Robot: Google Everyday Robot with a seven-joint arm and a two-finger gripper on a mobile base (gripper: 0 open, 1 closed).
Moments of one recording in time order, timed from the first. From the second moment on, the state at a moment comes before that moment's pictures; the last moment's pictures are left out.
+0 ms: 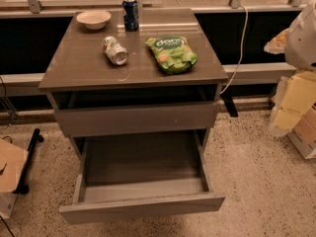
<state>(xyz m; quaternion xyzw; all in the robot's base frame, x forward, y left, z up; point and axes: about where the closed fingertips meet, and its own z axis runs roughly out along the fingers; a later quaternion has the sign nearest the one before) 0.438 -0.217 0.976 -0.60 0.78 -0.03 0.16</state>
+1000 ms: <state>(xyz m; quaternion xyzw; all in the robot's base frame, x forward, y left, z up) 0.500 -0.199 0.960 -0.55 0.81 0.01 0.22</state>
